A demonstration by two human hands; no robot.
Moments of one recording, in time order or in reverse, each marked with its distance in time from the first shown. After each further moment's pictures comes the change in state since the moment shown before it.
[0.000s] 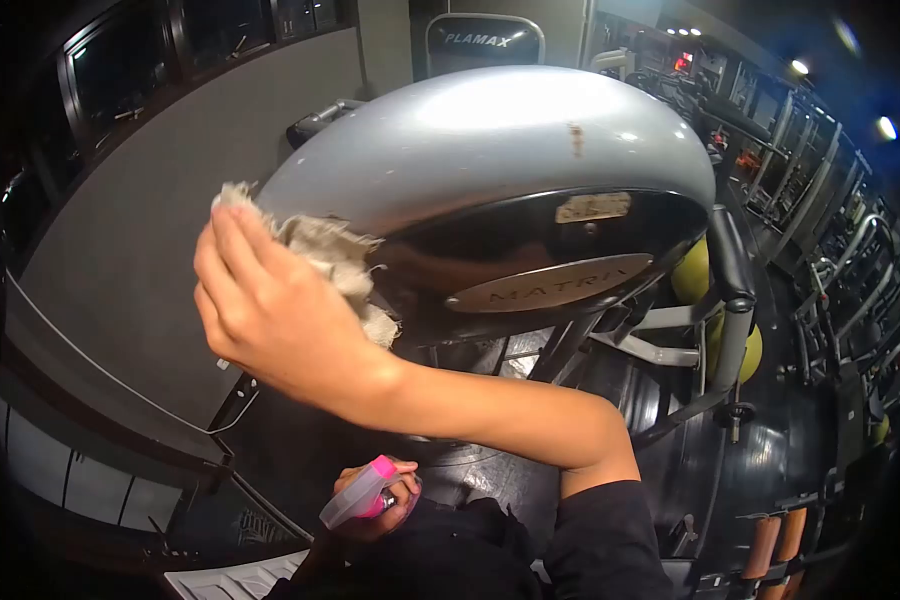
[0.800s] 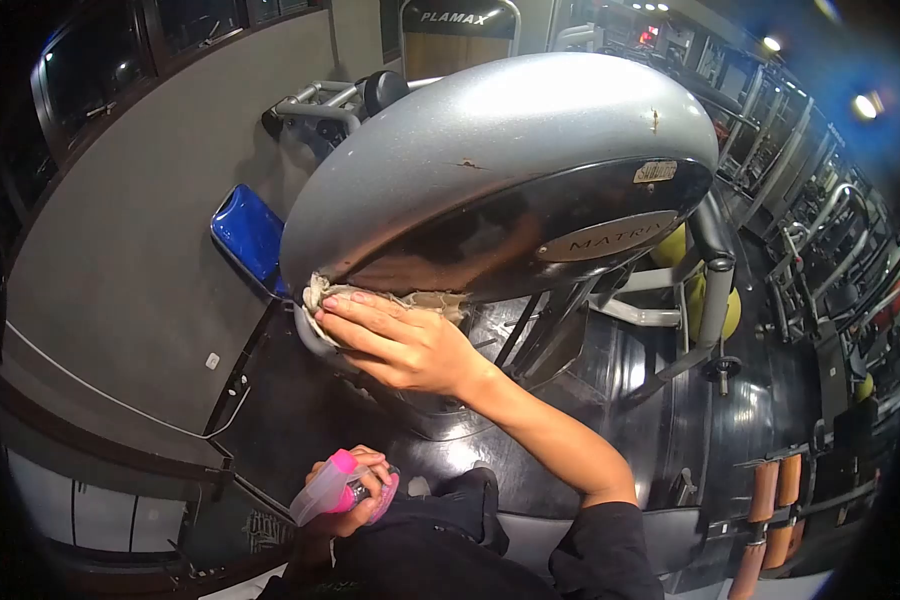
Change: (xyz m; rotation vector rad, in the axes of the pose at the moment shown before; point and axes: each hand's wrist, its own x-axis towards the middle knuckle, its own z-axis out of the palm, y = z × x) left_hand -0.046 0.019 -0.083 -0.105 0.010 0.003; right_hand -0.094 -0.033 0.024 0.313 -0.156 0.046
